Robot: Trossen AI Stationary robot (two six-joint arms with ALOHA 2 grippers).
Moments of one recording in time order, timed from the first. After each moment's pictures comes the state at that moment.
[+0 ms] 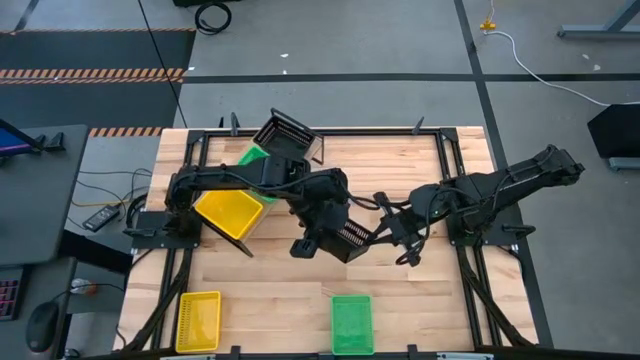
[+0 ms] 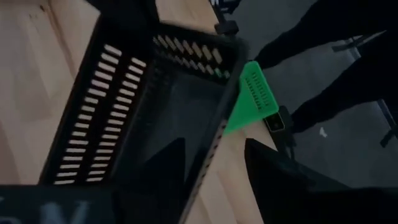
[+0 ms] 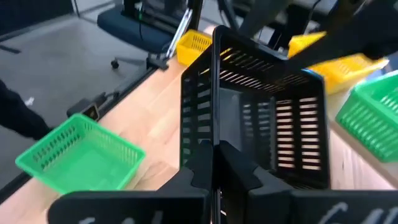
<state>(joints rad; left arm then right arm) -0.08 2.00 2.26 -1.22 0.40 0.12 0.29 1.12 0.98 -0.33 -0.07 -0.24</state>
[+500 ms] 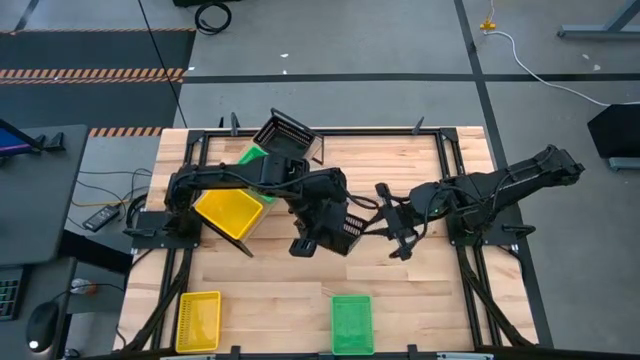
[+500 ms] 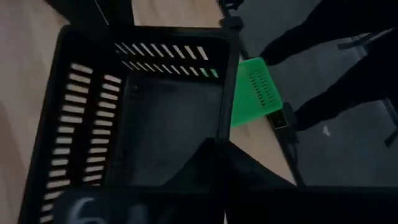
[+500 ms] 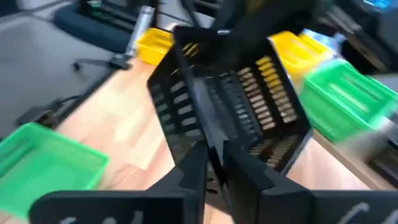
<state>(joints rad) -0.07 1.99 2.26 -1.24 0.36 0.12 0.29 1.12 0.98 -0.30 0.07 -0.21</state>
